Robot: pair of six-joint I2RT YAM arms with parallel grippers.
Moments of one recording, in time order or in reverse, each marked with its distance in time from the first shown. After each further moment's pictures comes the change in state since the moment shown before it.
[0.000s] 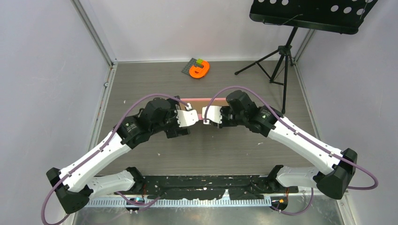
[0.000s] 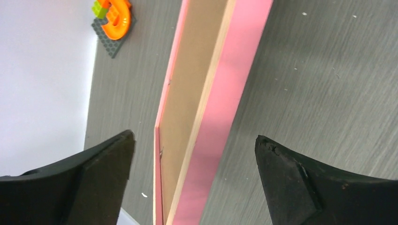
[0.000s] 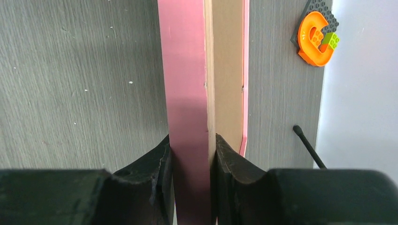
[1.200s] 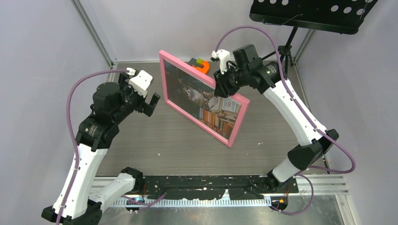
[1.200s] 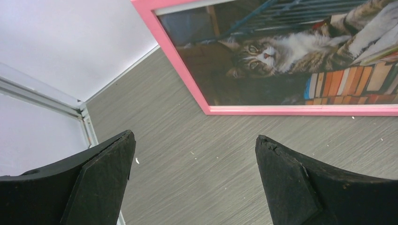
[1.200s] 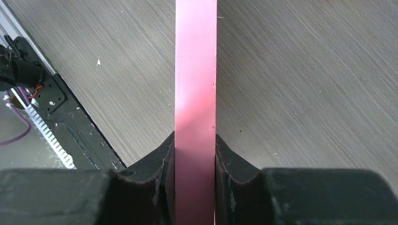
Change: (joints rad) left arm 0.475 -0.127 0.237 0.000 0.150 -0.316; right arm -0.243 0.377 0.721 -0.367 -0.259 0.710
